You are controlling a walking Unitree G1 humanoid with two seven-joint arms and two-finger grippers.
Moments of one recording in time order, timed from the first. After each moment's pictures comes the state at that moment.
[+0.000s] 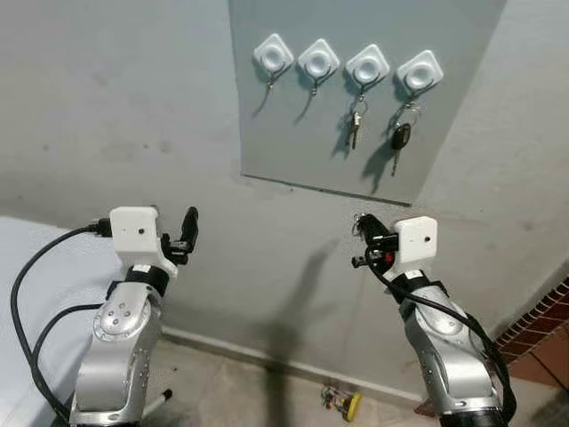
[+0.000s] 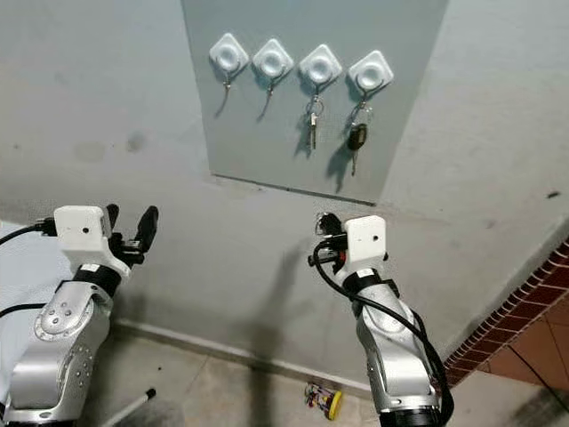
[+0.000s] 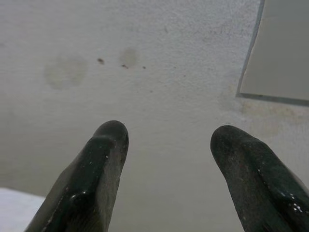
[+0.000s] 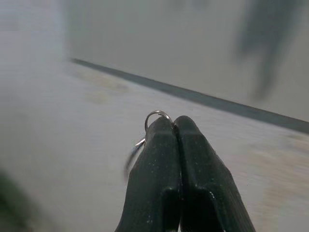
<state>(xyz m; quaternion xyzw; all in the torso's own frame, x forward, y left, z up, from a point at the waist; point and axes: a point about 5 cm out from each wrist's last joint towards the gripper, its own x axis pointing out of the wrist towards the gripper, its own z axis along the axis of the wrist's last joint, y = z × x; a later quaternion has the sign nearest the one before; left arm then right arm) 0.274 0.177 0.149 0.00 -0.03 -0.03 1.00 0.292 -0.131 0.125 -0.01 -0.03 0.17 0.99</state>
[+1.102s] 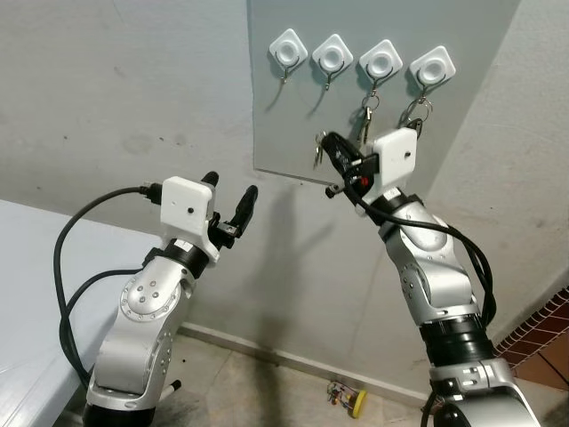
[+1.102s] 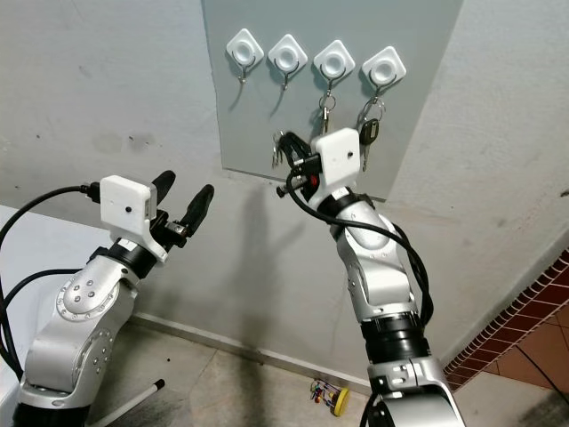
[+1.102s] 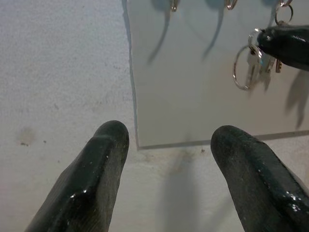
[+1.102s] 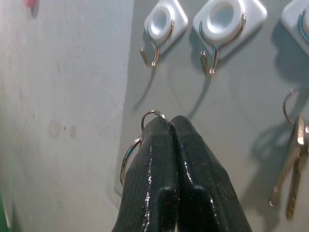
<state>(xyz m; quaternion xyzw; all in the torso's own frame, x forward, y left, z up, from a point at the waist) 0.281 0.125 0.196 0.03 -0.10 -0.19 0.98 0.351 -0.100 0.223 -0.01 -0.18 0.27 0.94</state>
